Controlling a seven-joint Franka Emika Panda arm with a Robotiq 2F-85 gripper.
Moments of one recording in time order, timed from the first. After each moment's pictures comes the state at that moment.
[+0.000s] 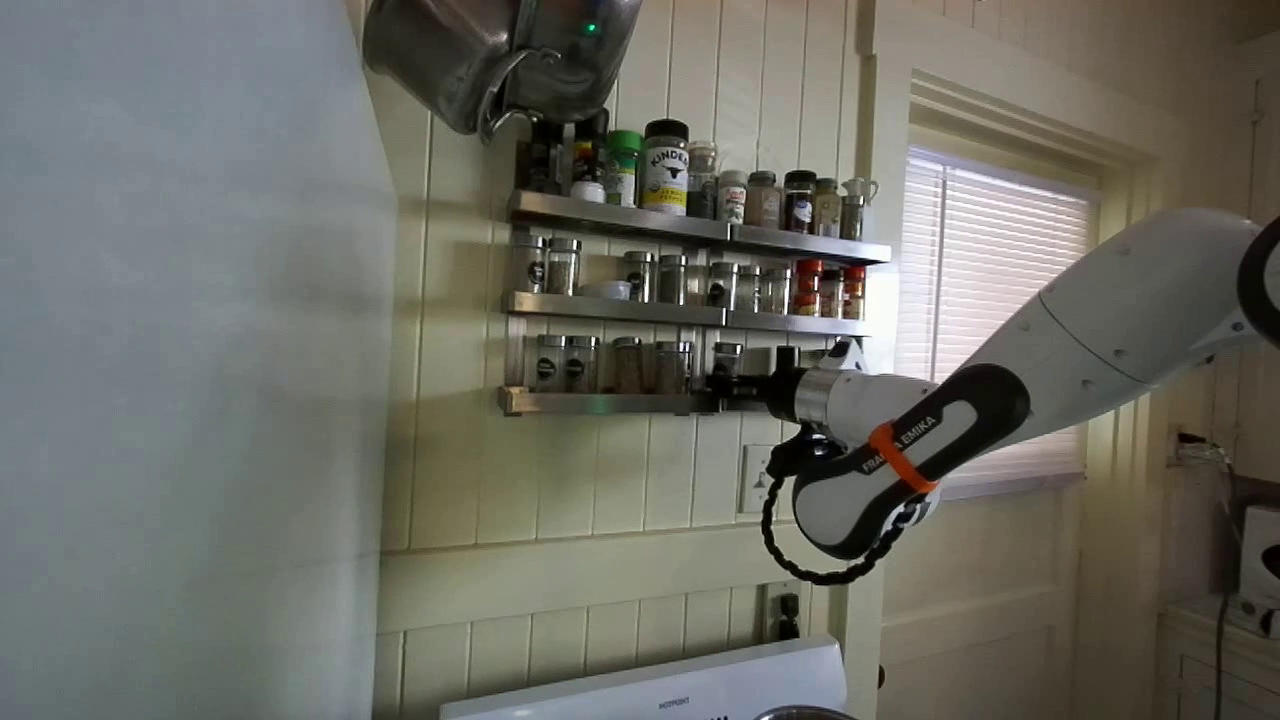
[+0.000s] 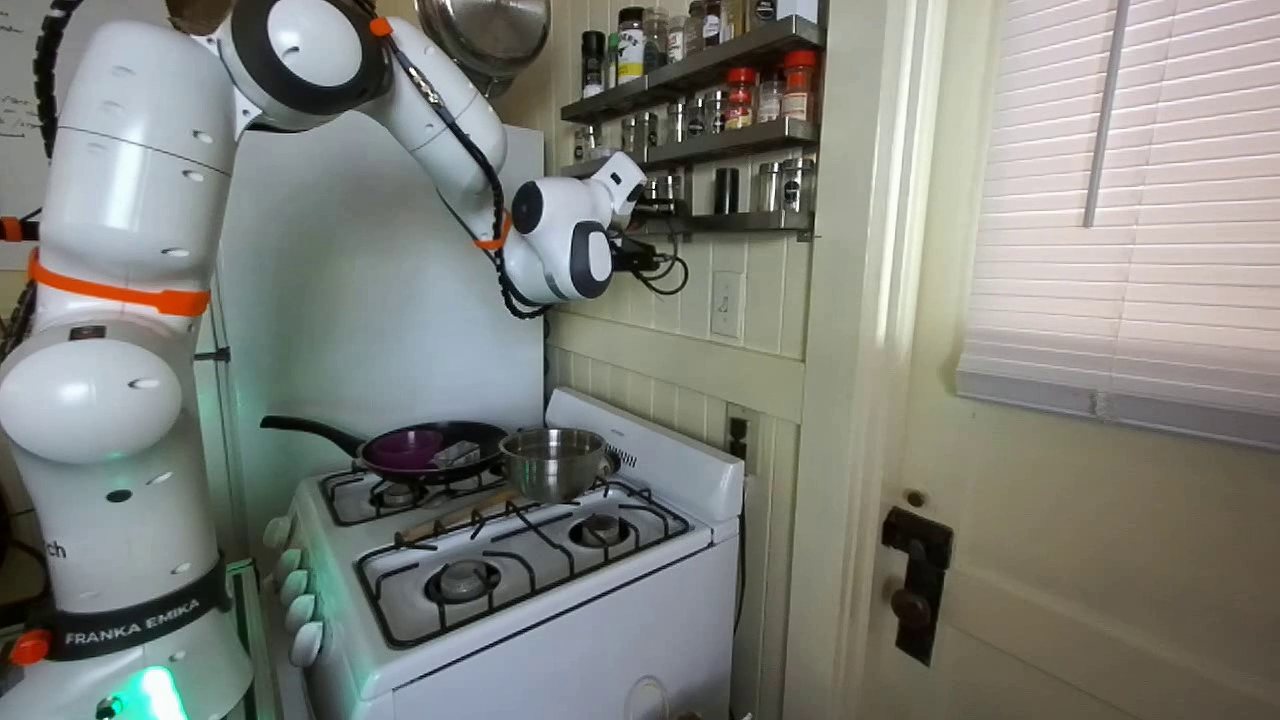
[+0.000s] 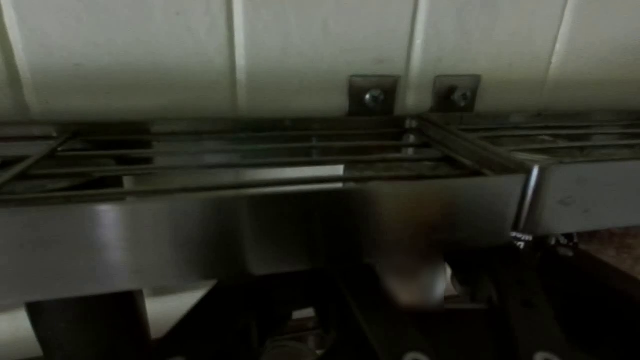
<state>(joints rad) 0.03 0.23 0.05 -2.06 -0.22 3.96 0.09</state>
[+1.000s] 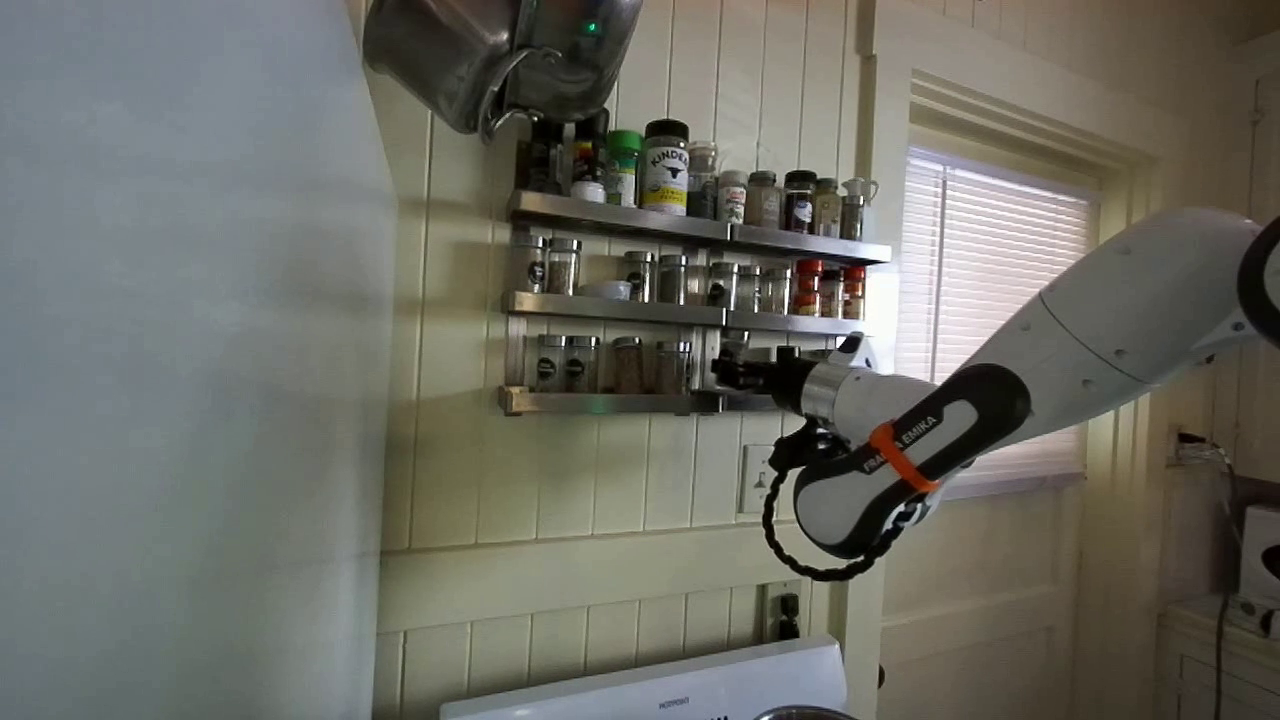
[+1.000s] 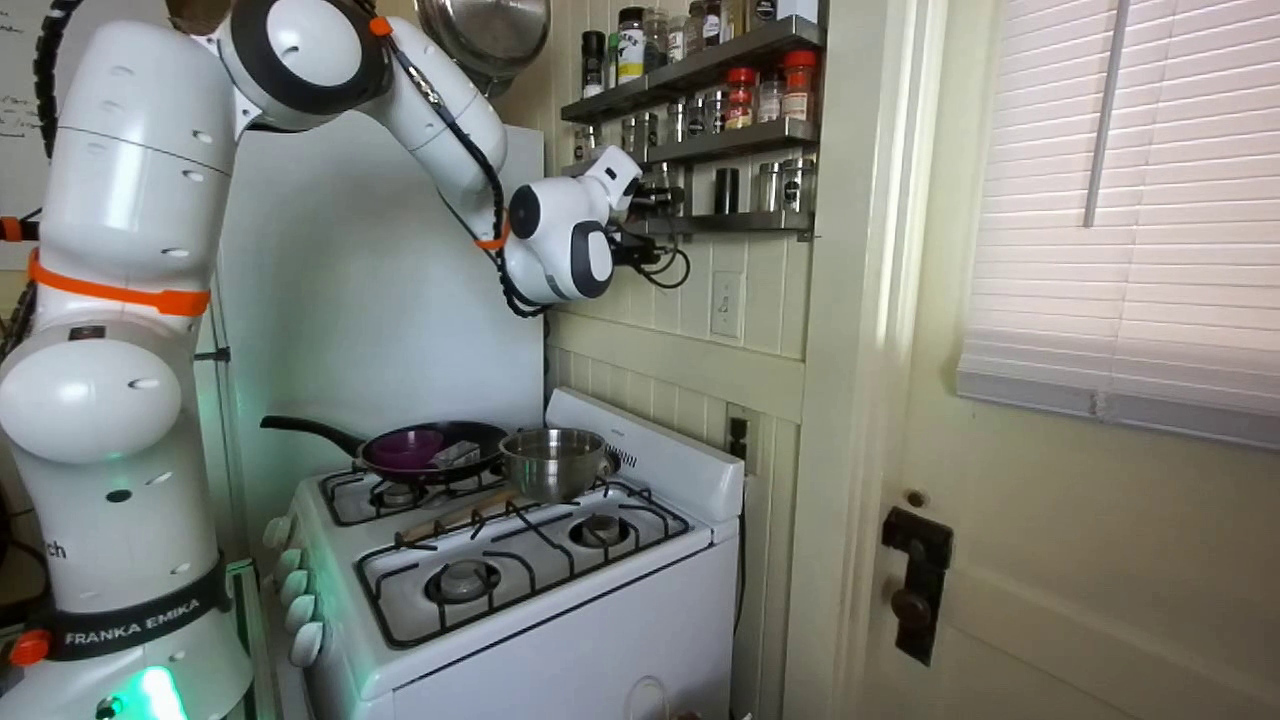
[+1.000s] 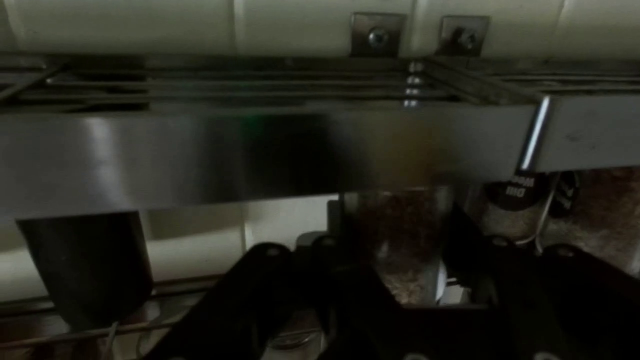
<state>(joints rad) 0.03 0.23 0.05 -2.06 -0.22 4.05 0.08</state>
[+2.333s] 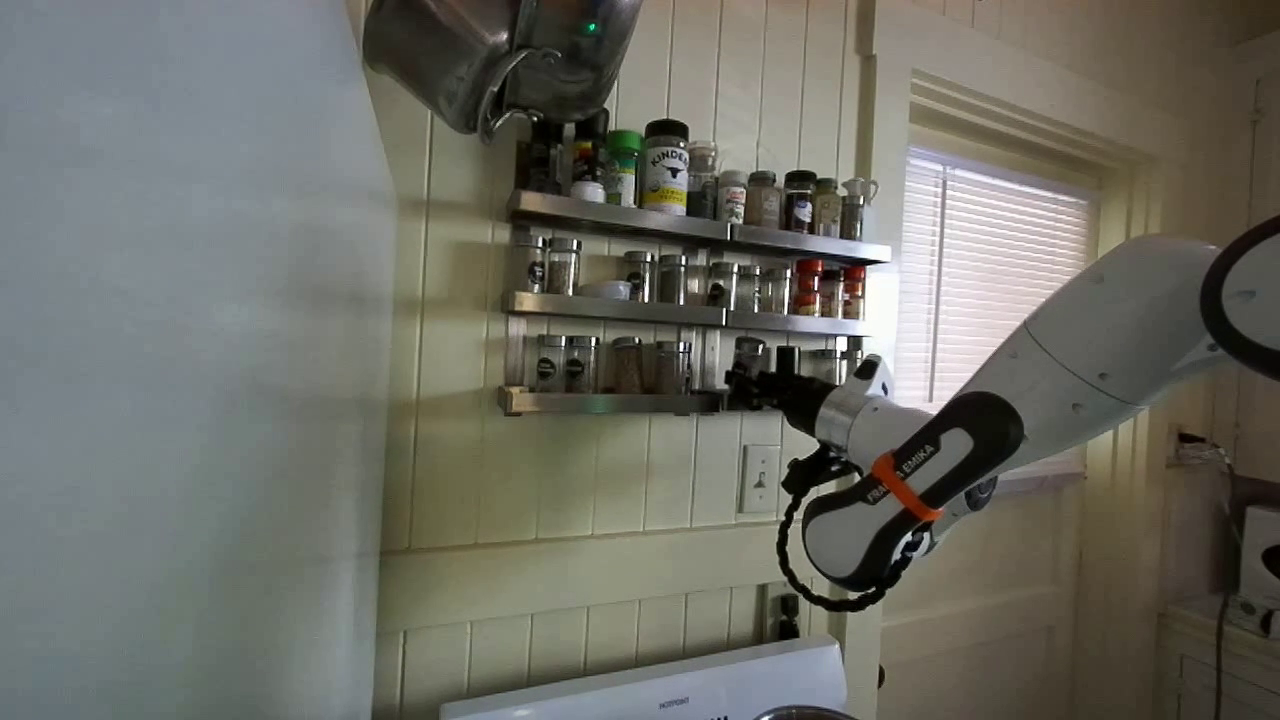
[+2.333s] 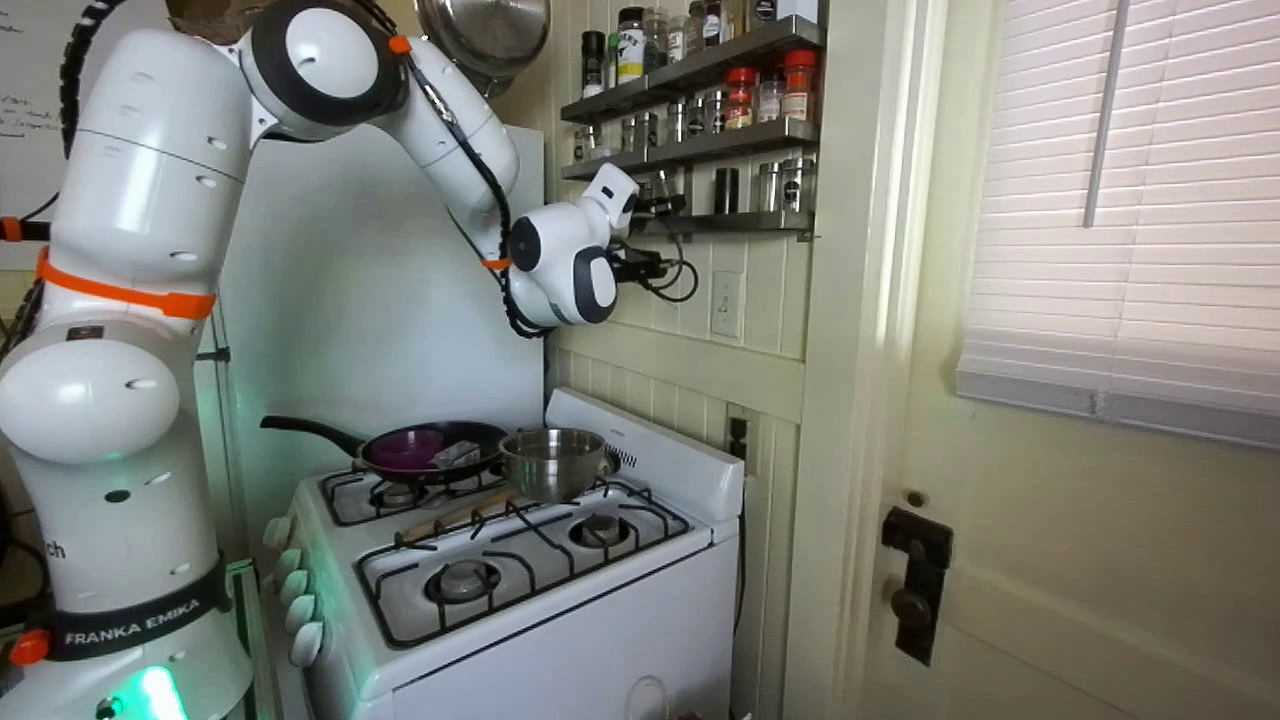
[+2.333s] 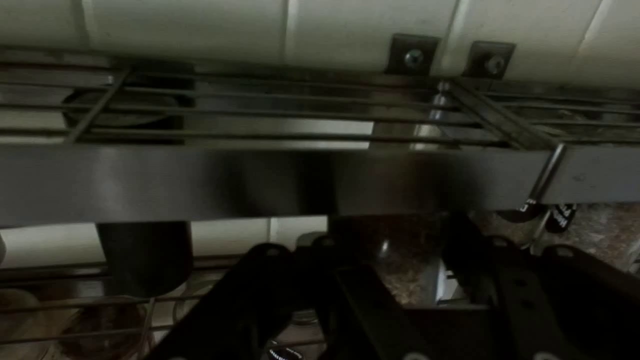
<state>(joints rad) 0.02 0.28 0.03 -2.09 -0.22 4.21 -0.01</state>
